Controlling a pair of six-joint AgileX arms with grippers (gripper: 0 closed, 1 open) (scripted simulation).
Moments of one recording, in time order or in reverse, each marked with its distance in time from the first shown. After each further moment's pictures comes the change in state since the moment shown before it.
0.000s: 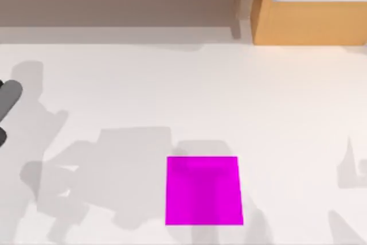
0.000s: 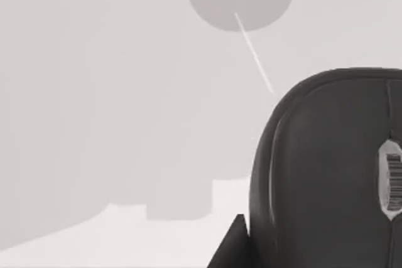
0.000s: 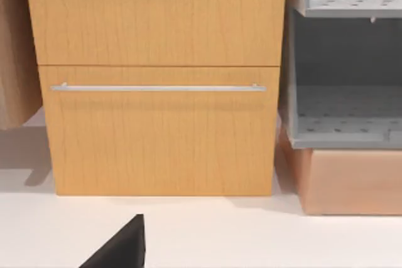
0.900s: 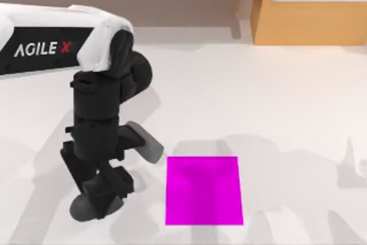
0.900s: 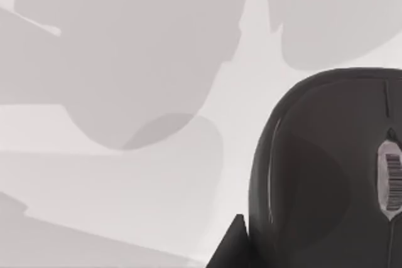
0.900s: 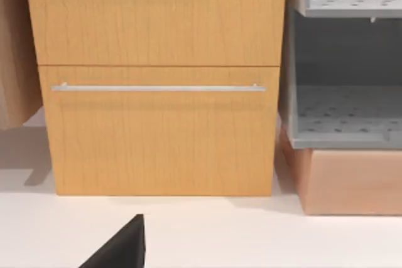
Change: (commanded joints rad) left arm -0.615 0.285 0.070 -0.232 0.134 -1.485; right arm 0.000 0.000 0.000 0.000 0.000 0.000
